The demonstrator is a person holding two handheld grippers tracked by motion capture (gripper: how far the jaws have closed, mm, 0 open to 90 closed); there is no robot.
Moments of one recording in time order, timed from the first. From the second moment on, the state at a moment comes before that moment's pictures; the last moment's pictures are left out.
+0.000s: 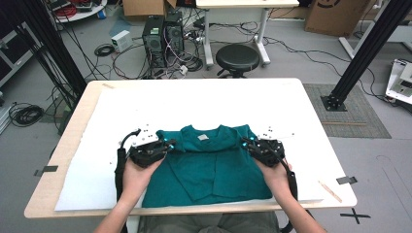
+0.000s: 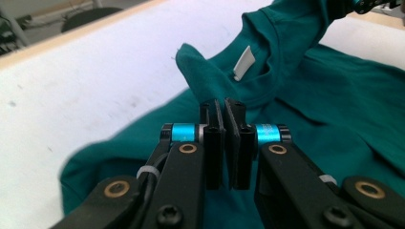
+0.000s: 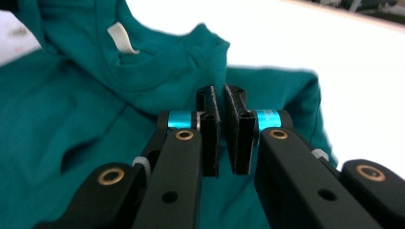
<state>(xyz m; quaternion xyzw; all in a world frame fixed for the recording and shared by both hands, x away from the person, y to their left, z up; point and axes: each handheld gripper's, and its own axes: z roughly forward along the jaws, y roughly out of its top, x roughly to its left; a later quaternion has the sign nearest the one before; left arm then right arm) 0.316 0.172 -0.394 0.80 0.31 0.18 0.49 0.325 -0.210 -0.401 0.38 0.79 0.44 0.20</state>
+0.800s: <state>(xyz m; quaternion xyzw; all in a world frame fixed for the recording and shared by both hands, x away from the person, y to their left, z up) 0.334 0.157 -0.416 0.80 0.35 0.15 0.47 0.344 -0.199 -0.412 0.39 0.80 0.42 0.17</state>
